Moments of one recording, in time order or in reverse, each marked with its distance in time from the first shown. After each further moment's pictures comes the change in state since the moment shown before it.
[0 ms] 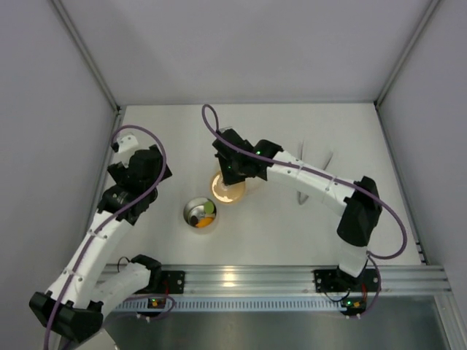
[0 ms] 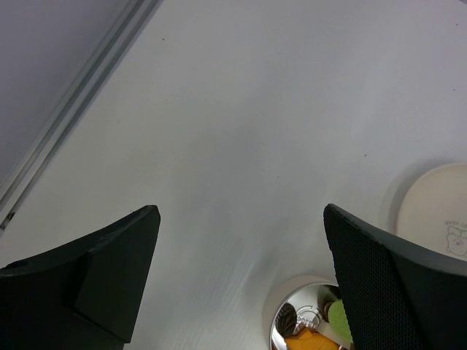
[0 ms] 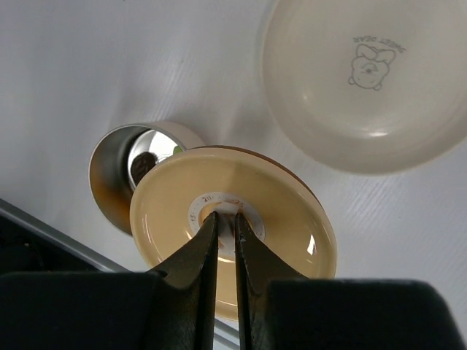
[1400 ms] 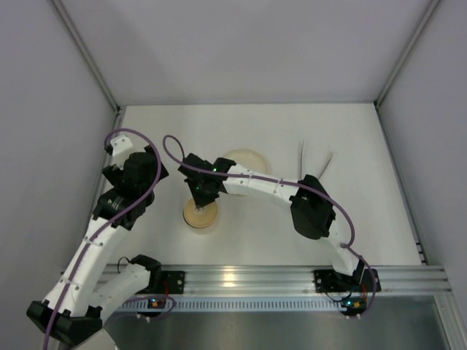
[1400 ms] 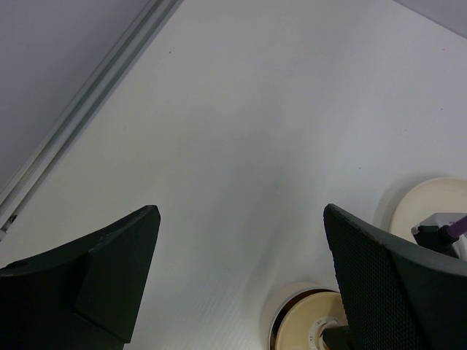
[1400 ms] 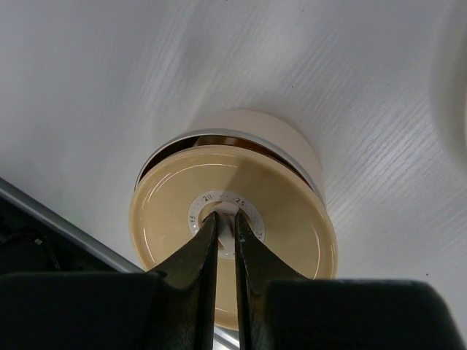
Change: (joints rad) left arm 0.006 -0.058 0.000 0.000 -0.029 -0.005; right arm 0.129 0.410 0.263 0.001 -0.136 0.061
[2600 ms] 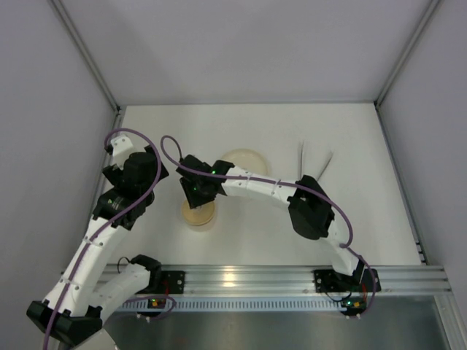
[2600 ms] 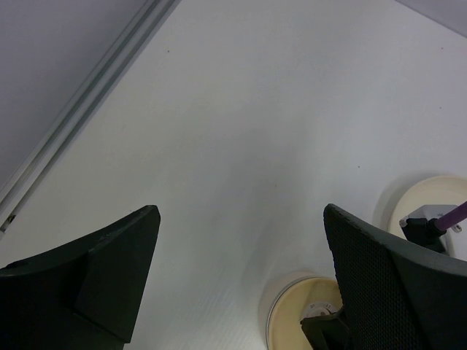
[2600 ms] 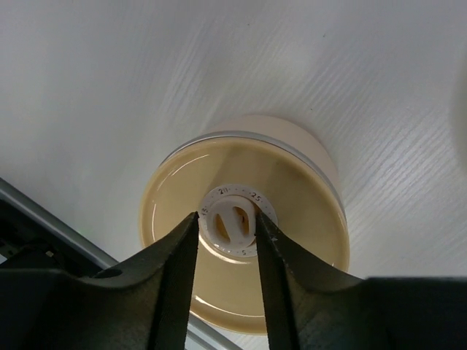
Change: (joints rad) left arm 0.000 0.000 0.000 0.000 0.005 0.000; right arm 0.006 0.011 -0.020 0.082 0.003 0.000
